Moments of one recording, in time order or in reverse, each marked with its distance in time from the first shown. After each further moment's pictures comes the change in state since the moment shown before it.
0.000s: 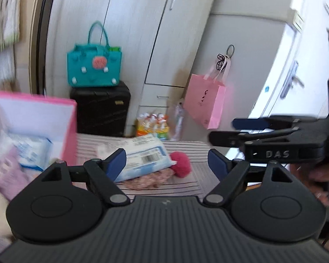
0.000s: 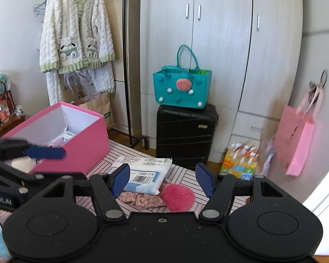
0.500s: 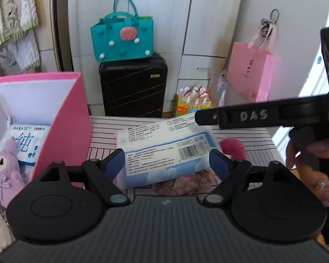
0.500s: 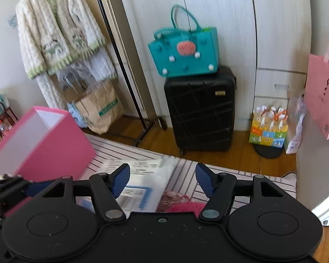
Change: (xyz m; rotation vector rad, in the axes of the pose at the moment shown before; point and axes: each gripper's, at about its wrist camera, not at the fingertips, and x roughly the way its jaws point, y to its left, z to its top) left arm 0.094 0.008 -0.004 0.034 0.154 0.257; right arm 0.142 -0.043 -0.005 0.184 0.149 0.122
